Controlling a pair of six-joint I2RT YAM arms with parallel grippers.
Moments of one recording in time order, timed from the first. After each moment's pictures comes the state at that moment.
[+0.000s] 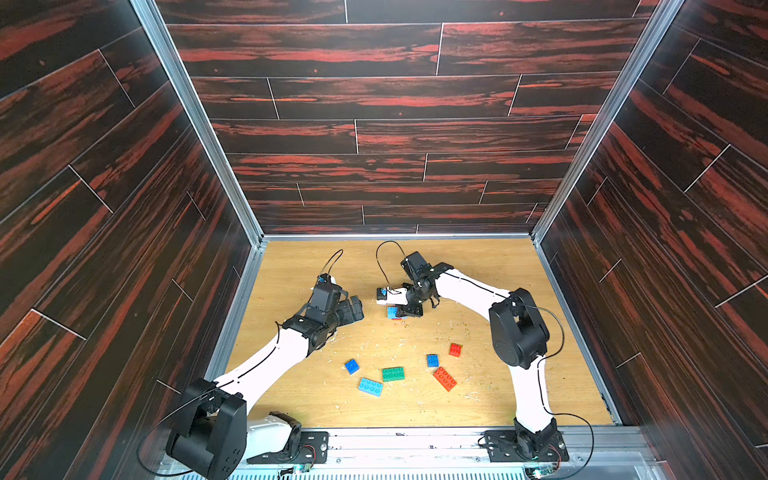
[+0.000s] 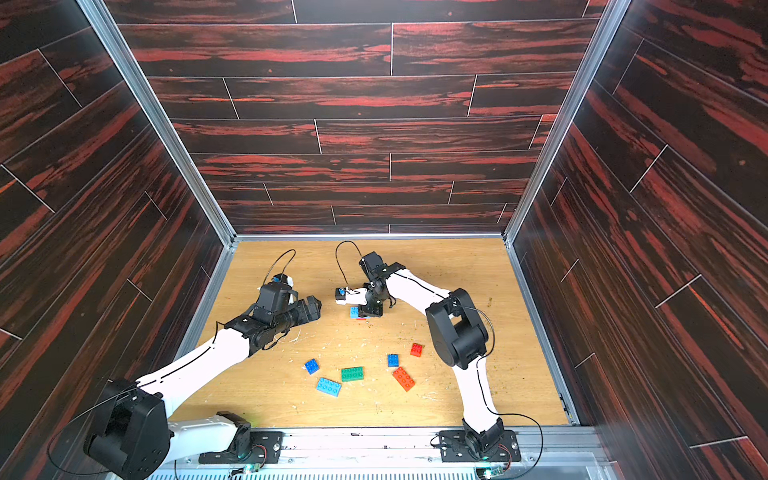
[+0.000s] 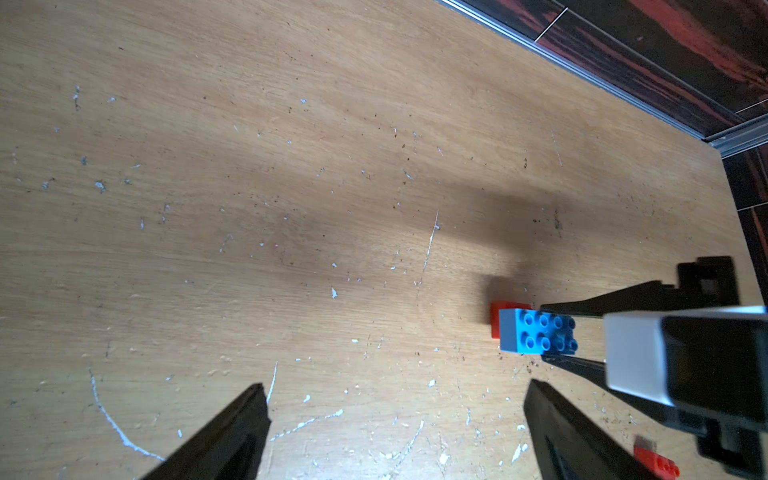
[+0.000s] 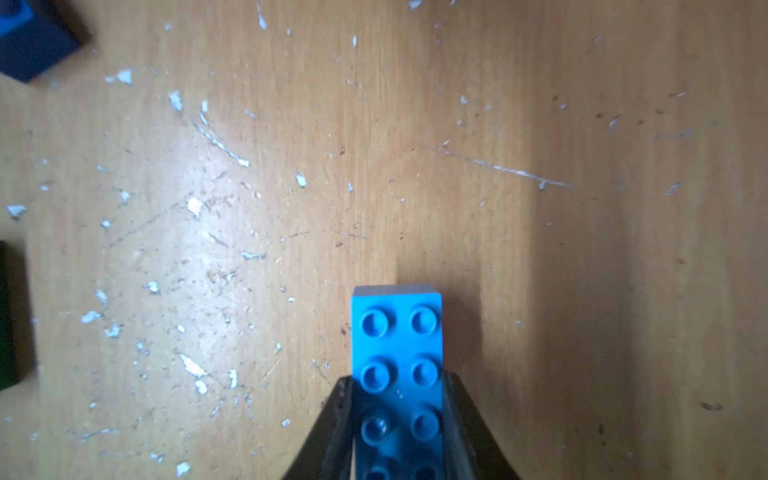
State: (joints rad) left arm -0.38 1.28 0.77 -0.23 -0.04 -0.59; right arm 0.64 2.14 1.67 -0.75 -0.33 -0.96
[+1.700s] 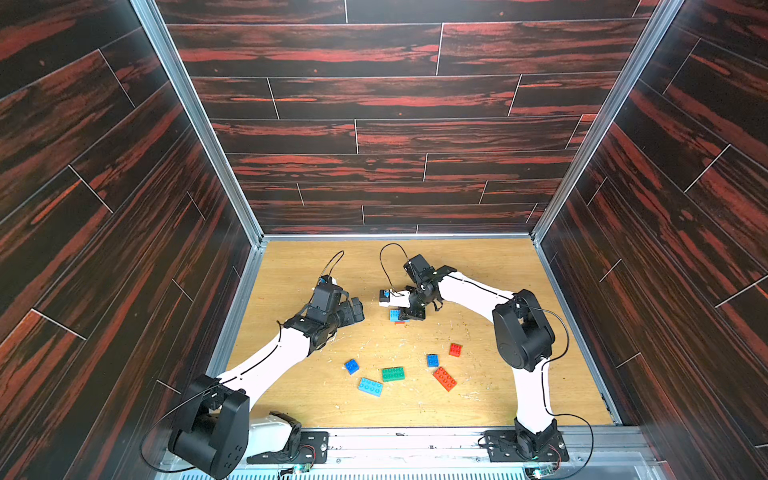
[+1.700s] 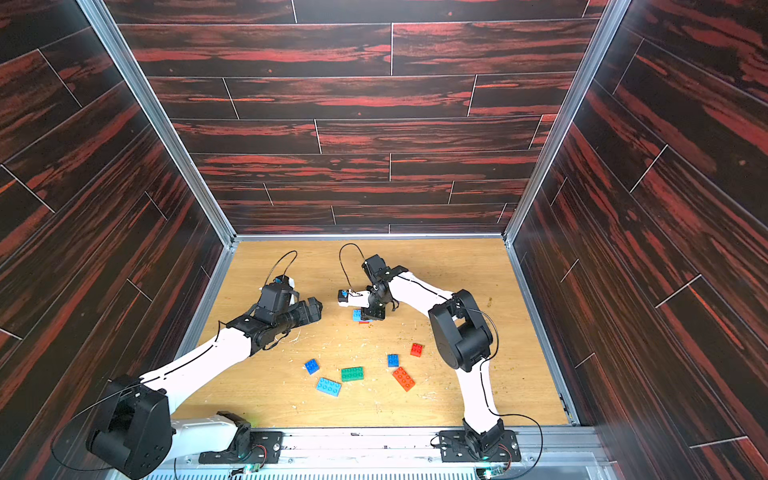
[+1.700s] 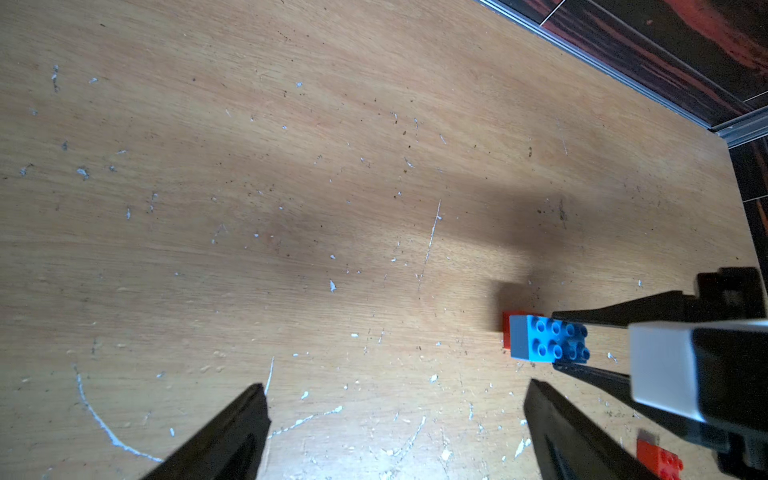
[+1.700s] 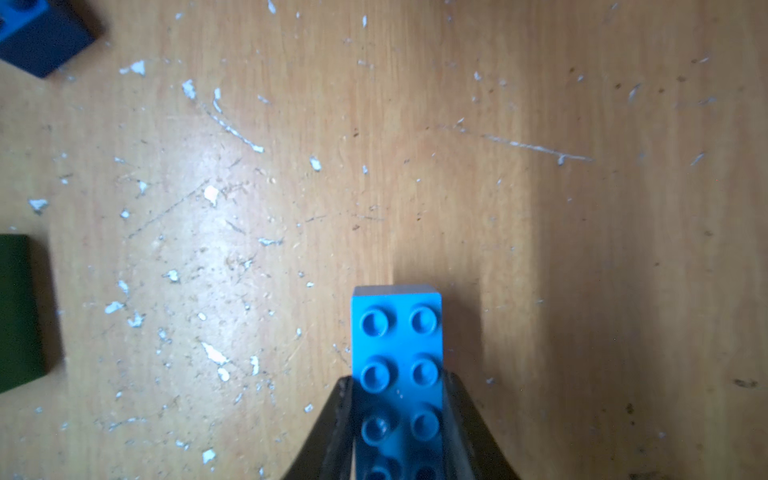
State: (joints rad) left arm -0.38 1.30 0.77 -0.23 -0.02 -0.59; right arm 0.64 2.09 1.59 -0.72 -0.33 -0.91
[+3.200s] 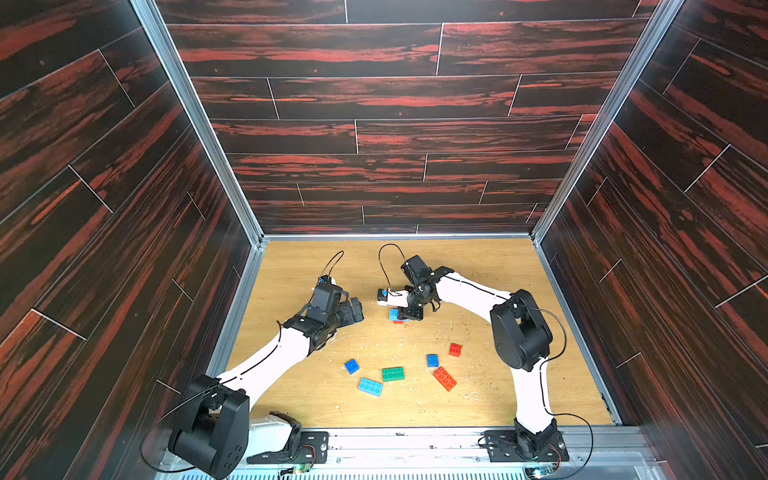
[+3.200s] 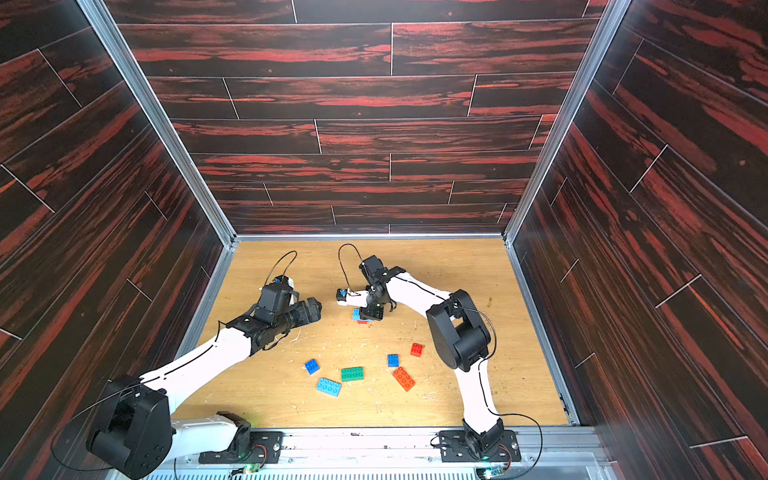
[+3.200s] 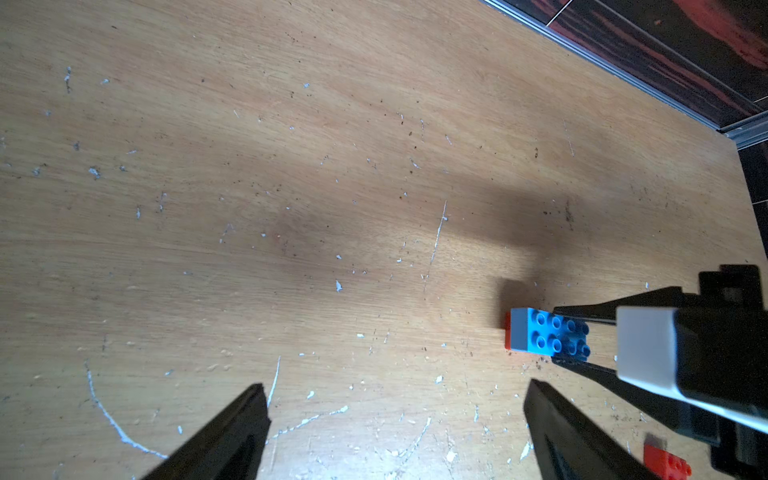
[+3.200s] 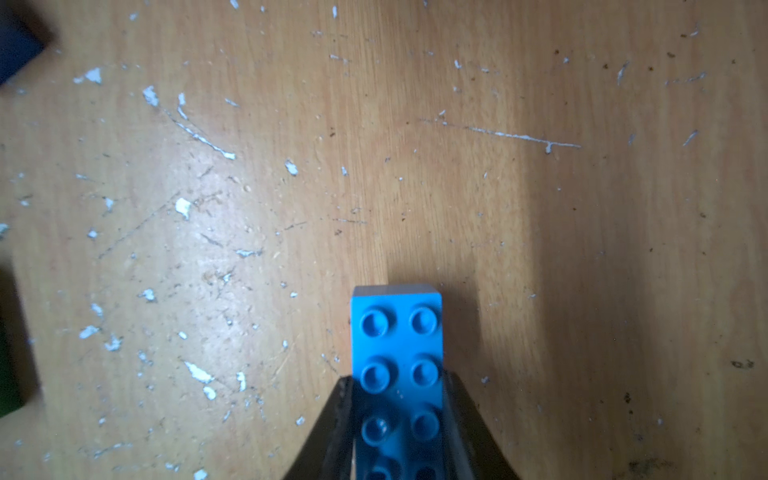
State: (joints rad) left arm -0.37 1.30 0.77 -0.23 -0.03 -0.59; right arm 0.66 2.10 1.59 -0.70 -0.26 -0.84
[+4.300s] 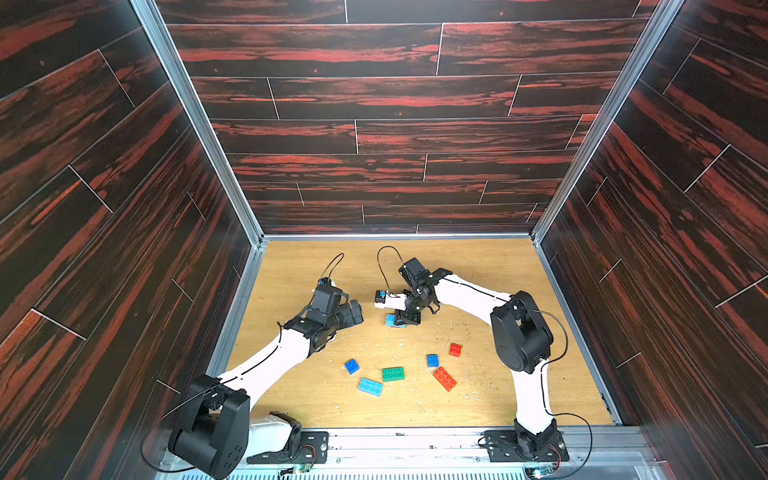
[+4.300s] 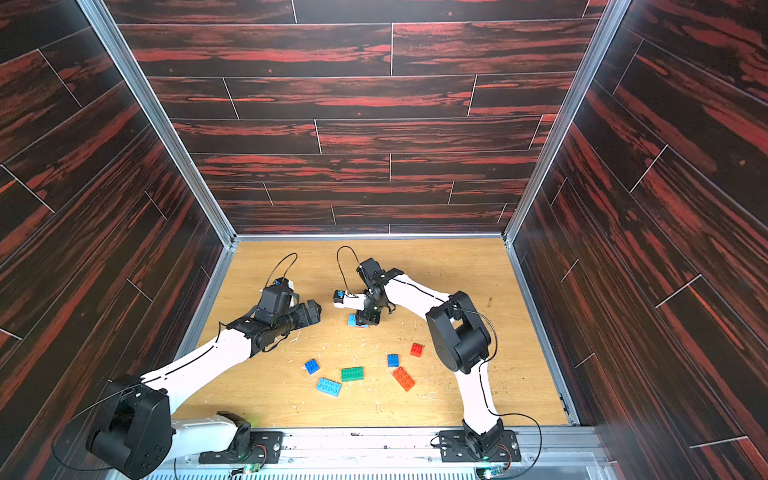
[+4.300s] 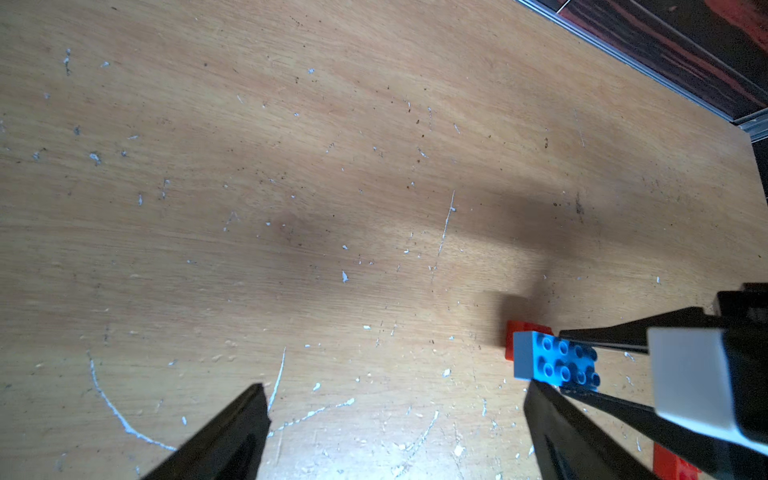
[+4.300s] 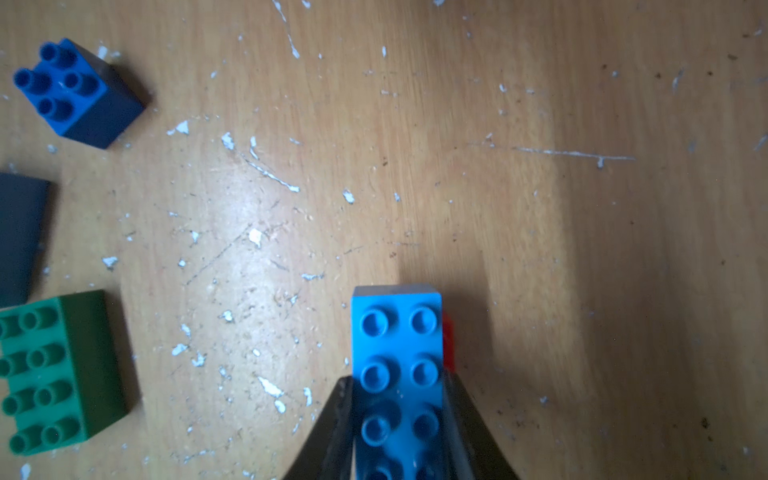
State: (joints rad) left arm -0.37 1.30 0.75 -0.23 -0.03 -0.59; right arm 0.67 2.08 1.59 -0.74 -0.34 -0.76
